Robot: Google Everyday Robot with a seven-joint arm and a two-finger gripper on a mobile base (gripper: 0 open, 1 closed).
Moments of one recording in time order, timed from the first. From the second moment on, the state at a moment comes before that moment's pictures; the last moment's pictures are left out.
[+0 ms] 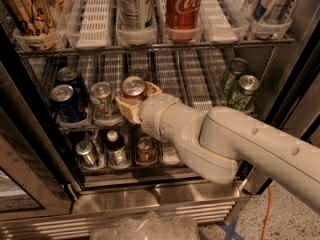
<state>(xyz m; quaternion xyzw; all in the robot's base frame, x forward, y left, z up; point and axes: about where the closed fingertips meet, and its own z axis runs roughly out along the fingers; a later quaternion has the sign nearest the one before) 0.534 0.070 0.878 -0.29 0.71 0.25 0.59</state>
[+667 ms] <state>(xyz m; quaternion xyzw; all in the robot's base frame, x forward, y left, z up) 0.531 0.072 0.884 -0.30 0.70 0.25 0.60</state>
